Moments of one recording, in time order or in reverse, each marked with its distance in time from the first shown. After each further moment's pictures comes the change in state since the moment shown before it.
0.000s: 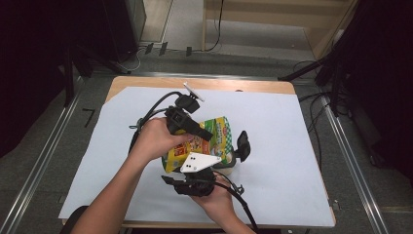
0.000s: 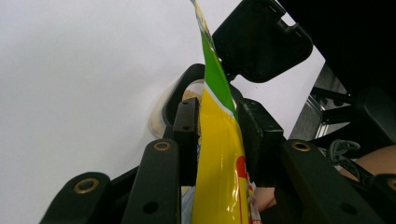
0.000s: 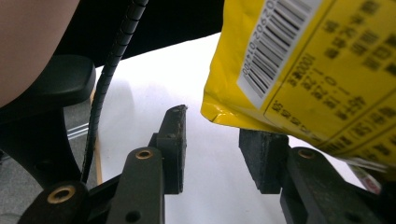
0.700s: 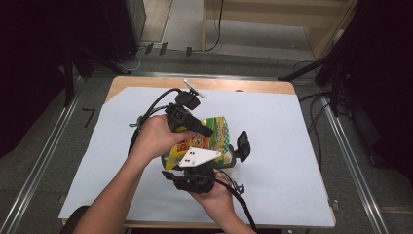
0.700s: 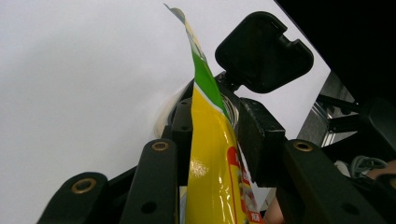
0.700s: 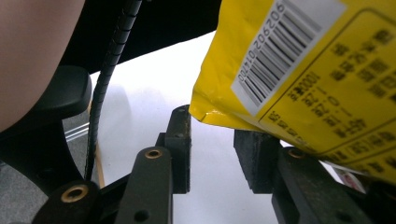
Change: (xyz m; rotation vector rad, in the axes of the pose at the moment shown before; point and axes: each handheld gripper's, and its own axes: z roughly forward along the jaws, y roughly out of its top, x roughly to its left) left arm -0.003 0.005 -0.006 -0.022 0.029 -0.013; right arm 0.003 0.018 -0.006 0.029 -0.040 0.035
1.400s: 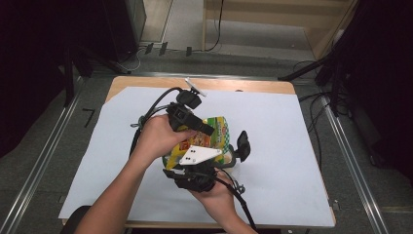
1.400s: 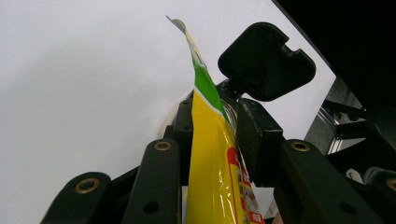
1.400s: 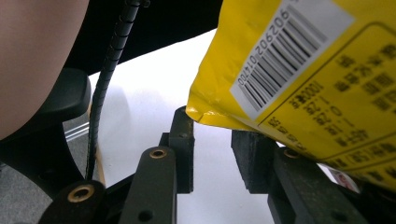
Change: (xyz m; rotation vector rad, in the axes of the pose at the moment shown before) left arm -0.003 0.003 0.000 -0.020 0.029 0.006; right arm -0.001 0.005 -0.004 0.015 -0.006 0.018
